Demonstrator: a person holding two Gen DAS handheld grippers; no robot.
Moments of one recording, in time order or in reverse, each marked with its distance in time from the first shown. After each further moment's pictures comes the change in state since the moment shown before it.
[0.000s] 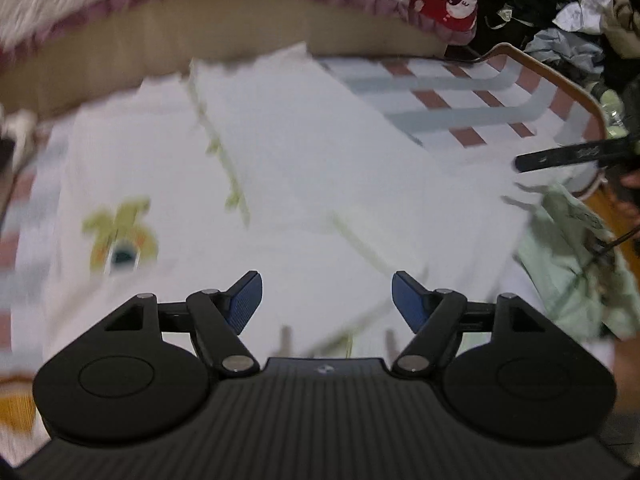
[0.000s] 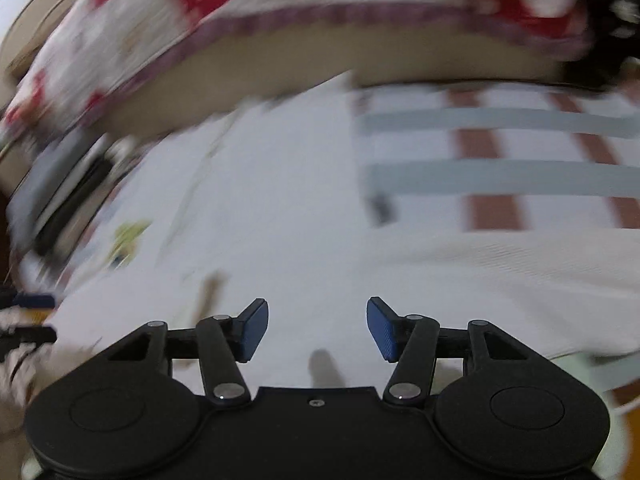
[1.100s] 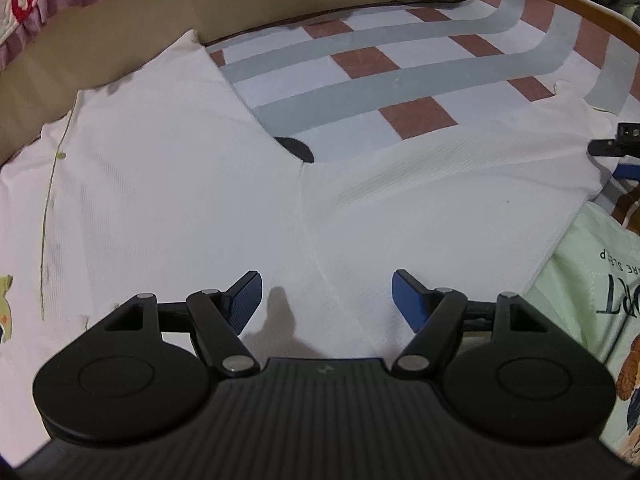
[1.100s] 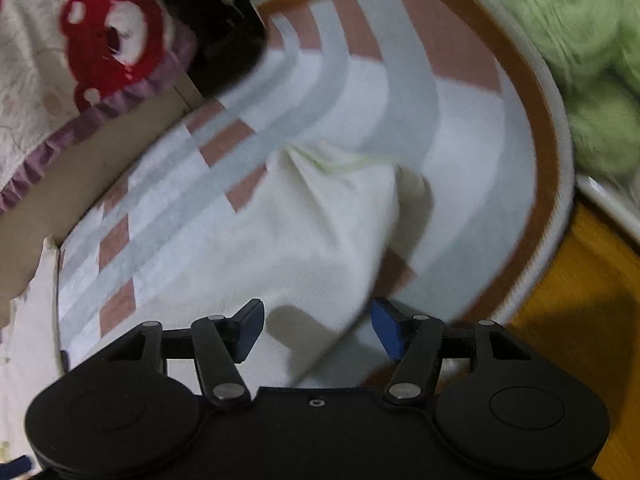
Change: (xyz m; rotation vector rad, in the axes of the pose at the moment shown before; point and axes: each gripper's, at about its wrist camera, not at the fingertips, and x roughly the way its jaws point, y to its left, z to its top) left arm 0.167 -0.200 0.049 0.043 0.119 0.127; right arm -0.005 -0.260 -0.066 0.561 -0.256 -0.406
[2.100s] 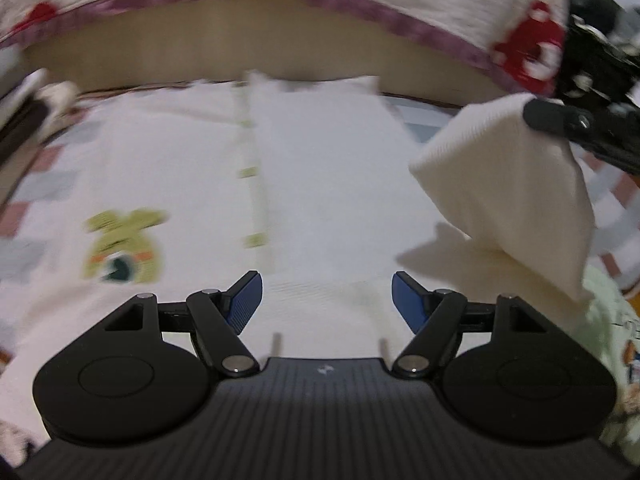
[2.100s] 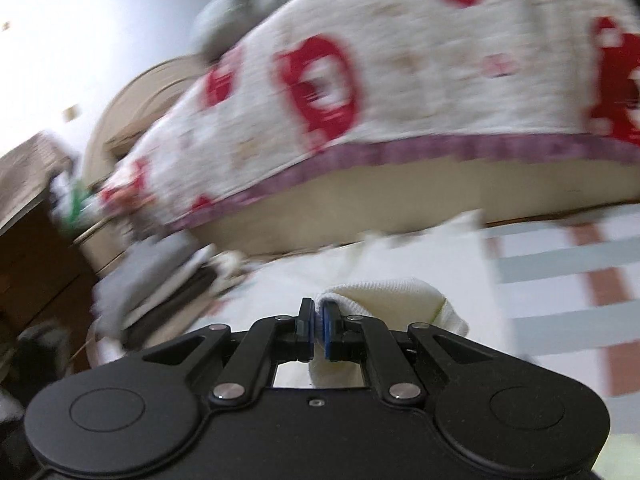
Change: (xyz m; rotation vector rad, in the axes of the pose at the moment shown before) left arm -0.106 0.260 -0.072 -0.344 -0.157 -0.012; right arm -0.106 0.357 -0.099 -0.576 -0.013 0.838
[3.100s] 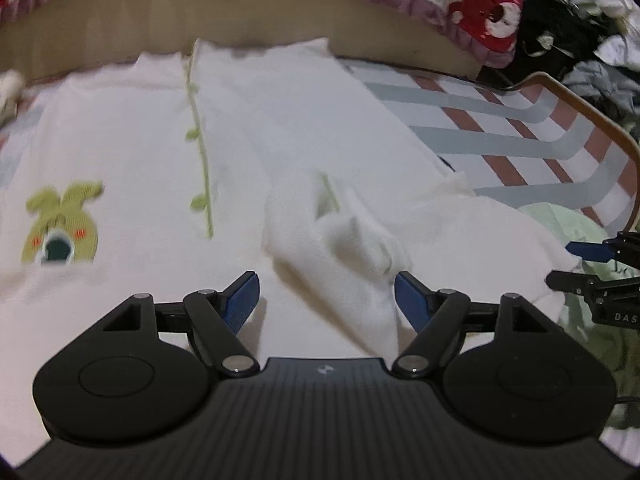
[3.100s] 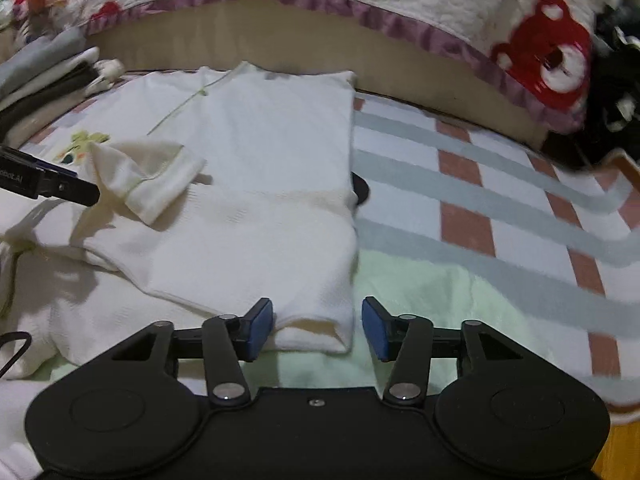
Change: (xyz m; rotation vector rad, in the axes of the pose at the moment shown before) left arm 0.046 -0.035 -0.029 0.152 0.006 -0.134; right arm -0.051 -0.041 -0.113 -0.223 0.372 -0.524
